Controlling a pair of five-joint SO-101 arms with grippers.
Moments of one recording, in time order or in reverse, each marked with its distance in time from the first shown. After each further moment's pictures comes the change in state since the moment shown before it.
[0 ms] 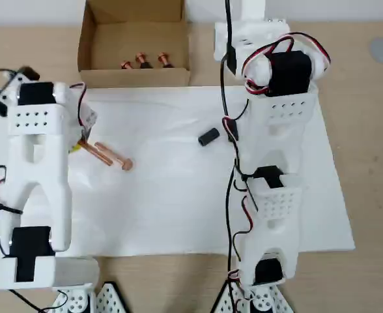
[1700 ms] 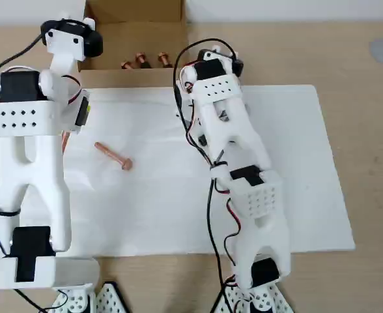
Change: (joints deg) left arm 0.4 0.0 -15.6 7.5 -69.0; right arm -8.7 4.4 55.2 -8.4 -39.9
